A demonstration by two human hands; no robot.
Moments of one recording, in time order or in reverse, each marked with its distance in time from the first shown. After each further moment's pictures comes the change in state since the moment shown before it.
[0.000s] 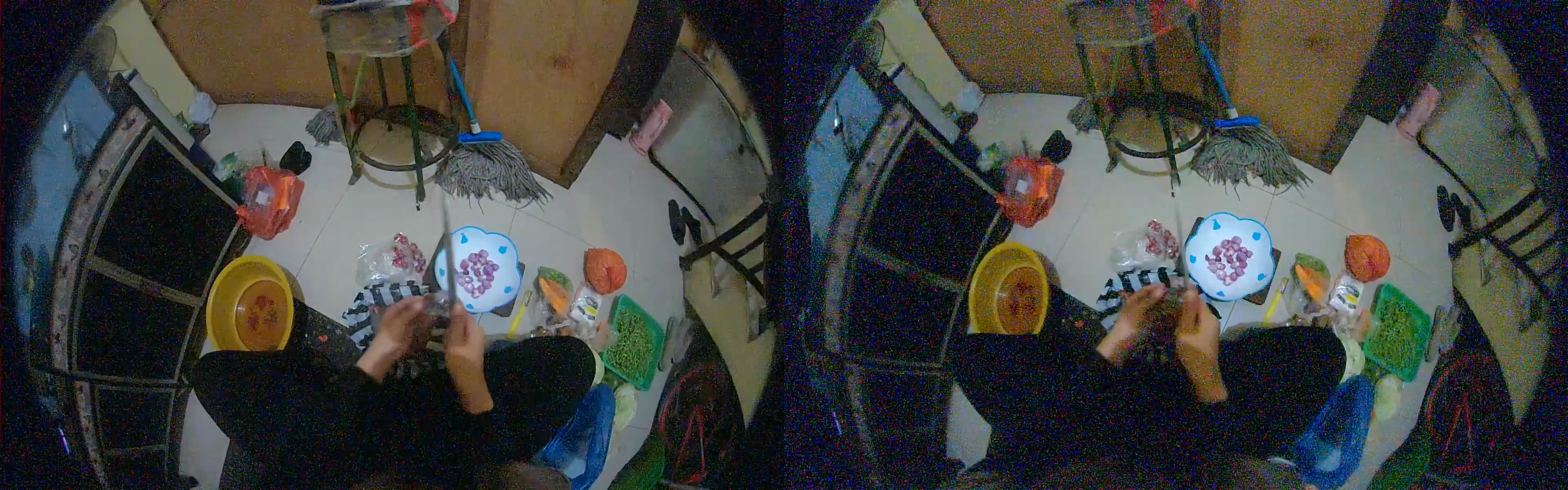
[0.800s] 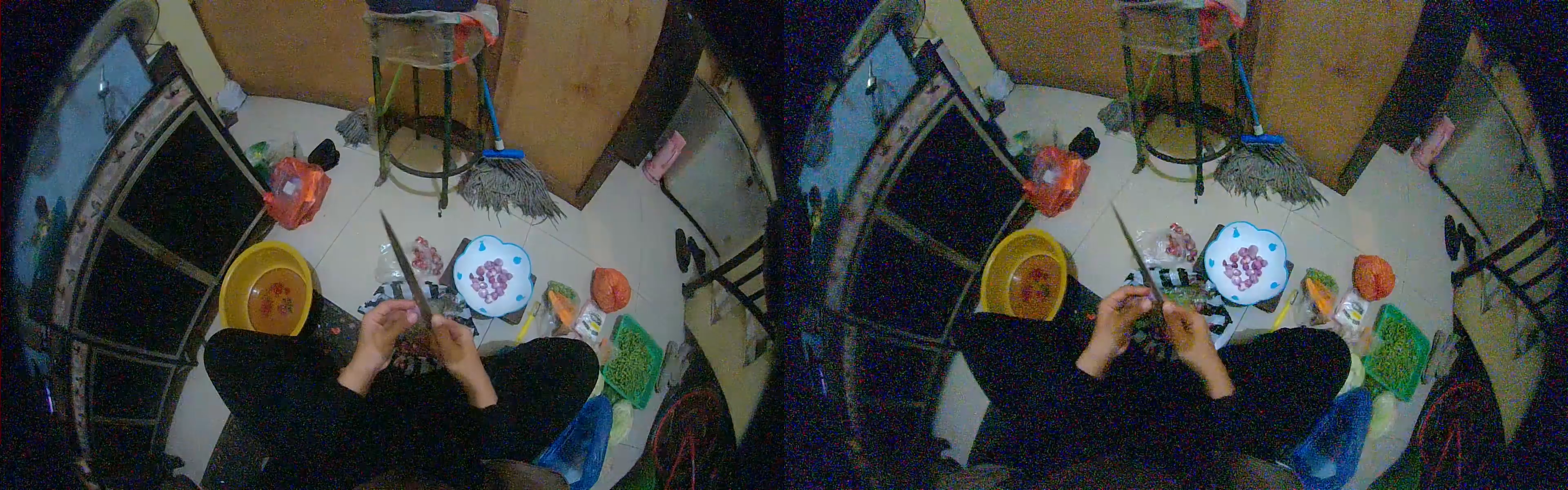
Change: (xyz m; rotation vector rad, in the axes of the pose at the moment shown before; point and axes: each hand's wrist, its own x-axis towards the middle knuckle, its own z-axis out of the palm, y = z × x) left_hand -0.083 0.042 -0.021 -0.137 0.074 0.307; right_hand -0.019 0.009 0.018 -0.010 -0.437 -0.157
